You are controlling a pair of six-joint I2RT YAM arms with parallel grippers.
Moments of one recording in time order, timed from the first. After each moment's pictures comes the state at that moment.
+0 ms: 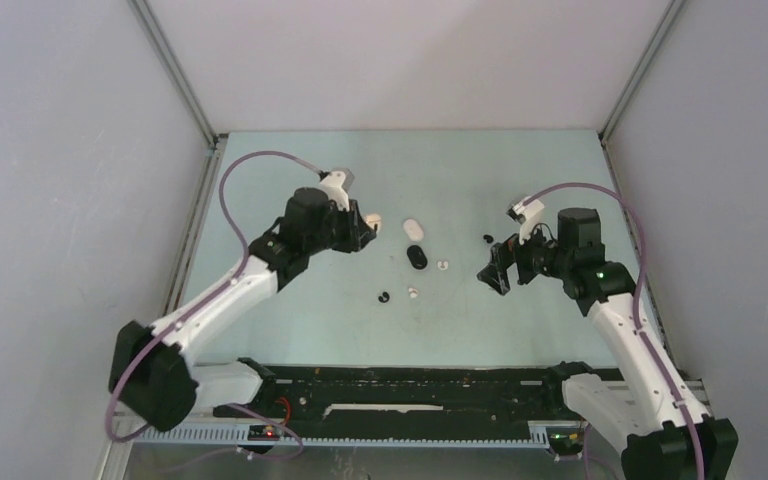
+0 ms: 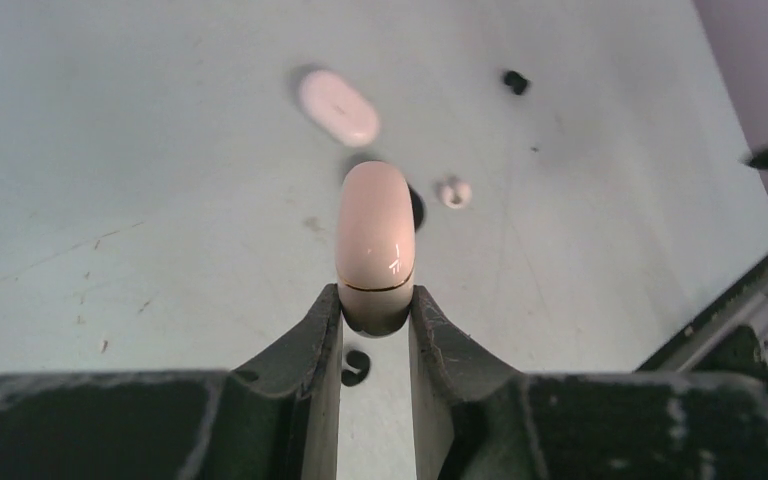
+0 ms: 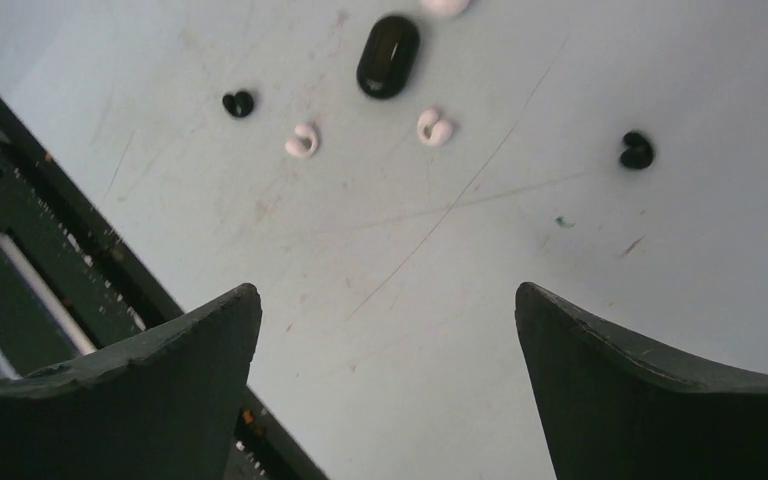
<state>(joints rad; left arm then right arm) -0.58 1.16 0.86 -0.16 0.13 -0.37 0.17 0.93 0.80 -0.59 -0.60 -0.19</state>
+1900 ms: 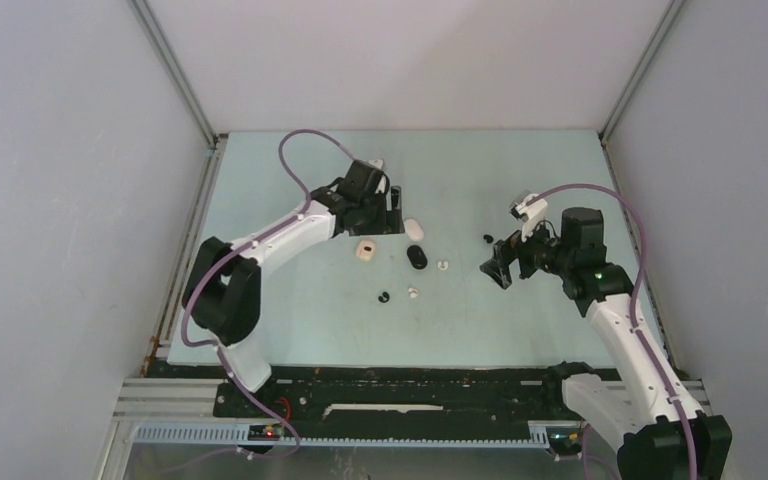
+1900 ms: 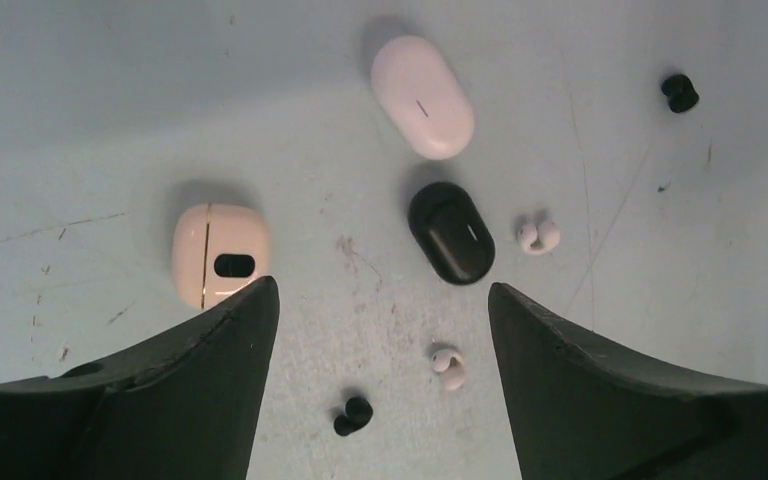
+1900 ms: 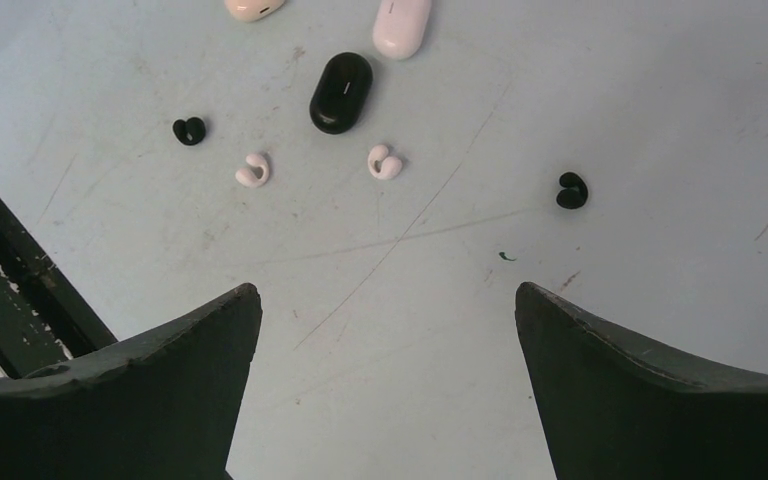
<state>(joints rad) -0.59 1.73 1.33 -0.48 0.01 -0.51 0.13 0.92 0.74 -0.43 -0.61 -0.25</state>
